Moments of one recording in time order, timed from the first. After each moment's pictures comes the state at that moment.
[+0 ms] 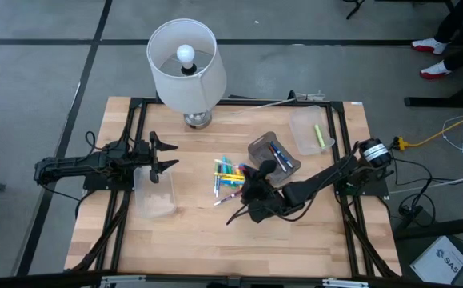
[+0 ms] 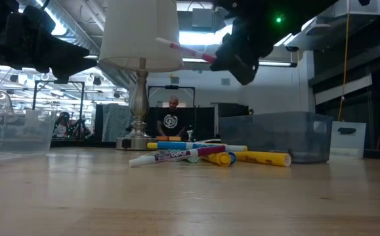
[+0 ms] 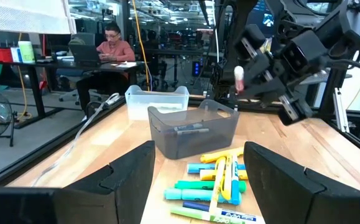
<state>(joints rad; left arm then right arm) 0.13 0.01 0.01 0.03 -0.06 -0.05 0.42 1.76 1.12 -0.16 1.22 -0.01</state>
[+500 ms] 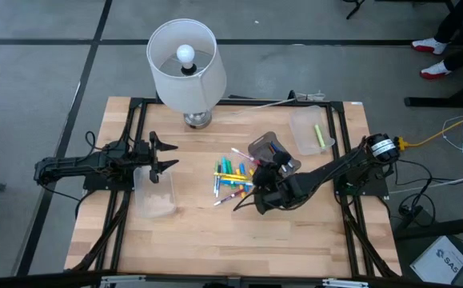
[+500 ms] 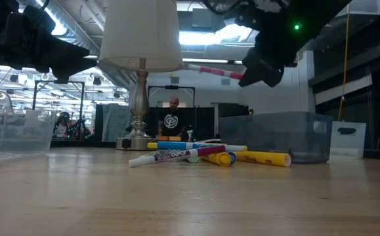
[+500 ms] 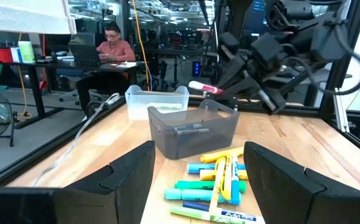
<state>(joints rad) 0.13 0.01 0.01 0.03 -0.06 -0.05 0.37 1.67 1.12 -0.67 1.08 0.47</state>
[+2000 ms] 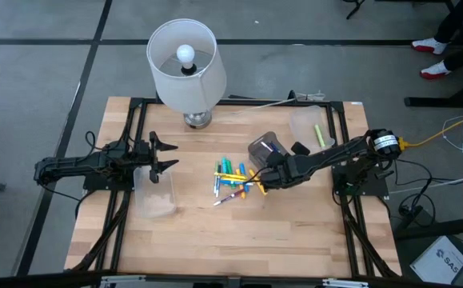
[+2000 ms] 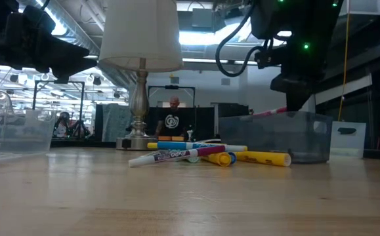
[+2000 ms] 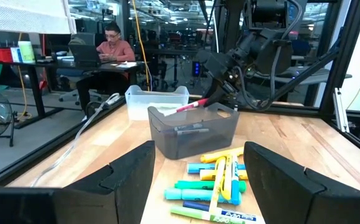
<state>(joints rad) 0.13 0.01 0.01 0.03 -0.06 -0.05 0.20 1.63 1.12 -1.13 0.62 0.86</state>
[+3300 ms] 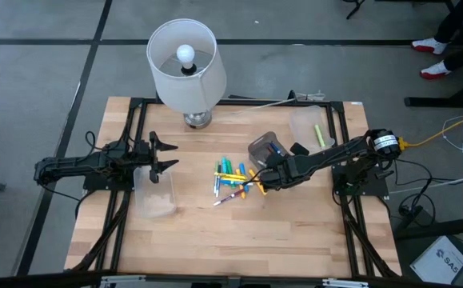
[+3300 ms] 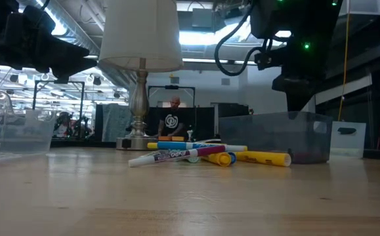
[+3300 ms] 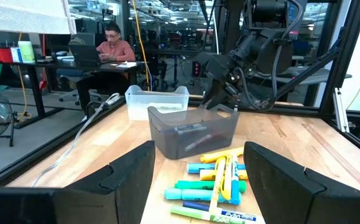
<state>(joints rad) 0.13 0.01 0.01 0.03 -0.06 -0.05 0.20 1.63 1.12 -1.11 0.59 0.83</state>
